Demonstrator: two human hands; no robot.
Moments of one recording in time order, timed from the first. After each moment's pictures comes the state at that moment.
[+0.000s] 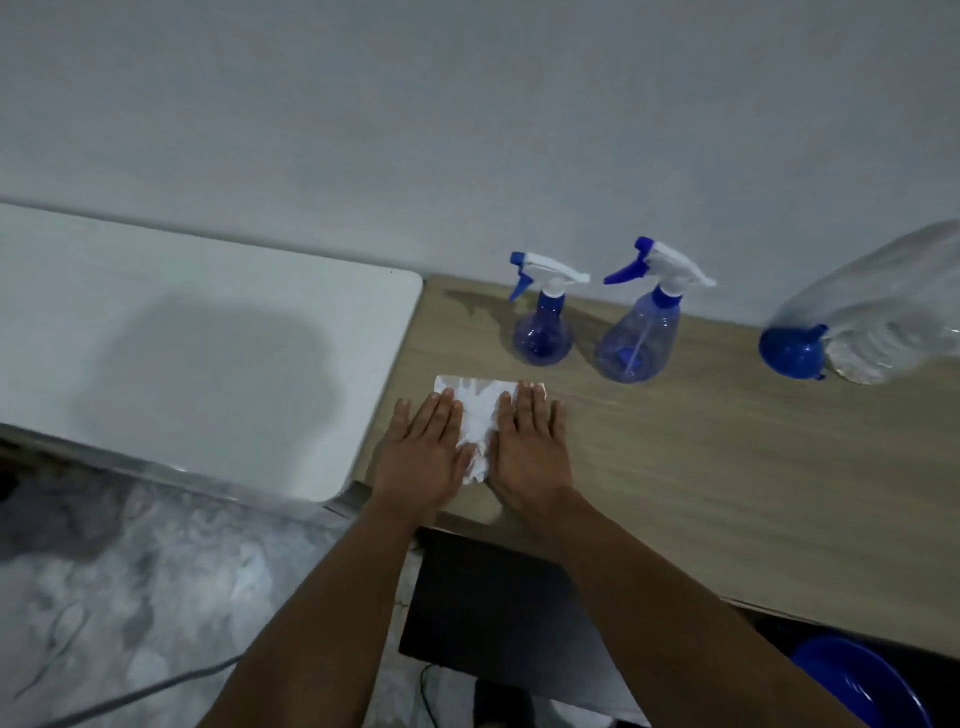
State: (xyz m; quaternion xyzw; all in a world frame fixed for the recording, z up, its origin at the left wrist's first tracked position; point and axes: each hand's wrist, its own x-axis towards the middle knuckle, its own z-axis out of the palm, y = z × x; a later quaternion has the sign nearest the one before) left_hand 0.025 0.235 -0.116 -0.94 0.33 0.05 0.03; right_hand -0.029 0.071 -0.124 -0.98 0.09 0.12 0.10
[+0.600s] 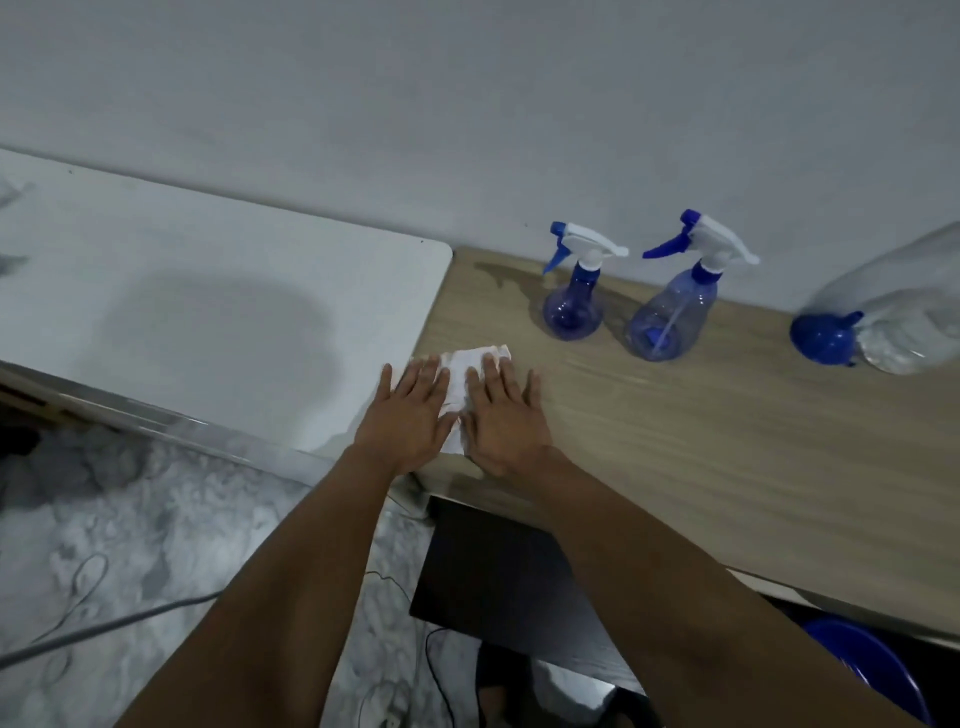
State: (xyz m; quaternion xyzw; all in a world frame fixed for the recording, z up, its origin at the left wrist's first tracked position) left_hand 0.050 0.297 -0.109 -0.94 0.32 0.07 0.05; right_hand -0.004 0.127 -0.113 -0.99 -0.01 0.13 0.10
